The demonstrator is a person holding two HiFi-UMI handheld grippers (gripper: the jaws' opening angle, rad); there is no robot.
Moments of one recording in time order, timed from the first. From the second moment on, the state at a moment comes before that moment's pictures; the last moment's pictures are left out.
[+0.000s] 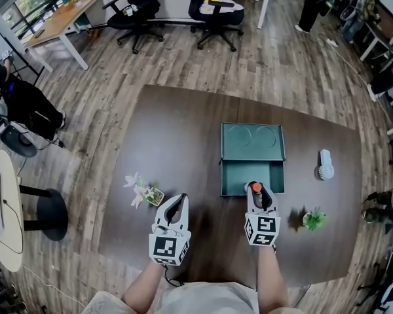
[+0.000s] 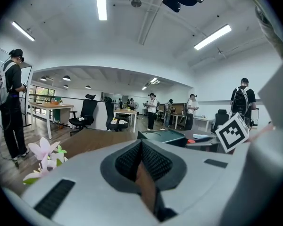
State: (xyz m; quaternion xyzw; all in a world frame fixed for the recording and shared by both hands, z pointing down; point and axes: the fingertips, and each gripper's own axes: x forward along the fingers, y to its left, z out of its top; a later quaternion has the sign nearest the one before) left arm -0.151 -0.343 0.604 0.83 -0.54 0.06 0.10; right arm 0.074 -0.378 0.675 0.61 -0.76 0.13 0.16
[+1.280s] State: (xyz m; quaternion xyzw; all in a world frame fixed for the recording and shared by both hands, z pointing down) left arm -0.140 -0.326 0.571 0.84 -0.54 0.05 0.06; right arm 0.077 -0.364 0.621 0.59 -0.79 0.08 0.15
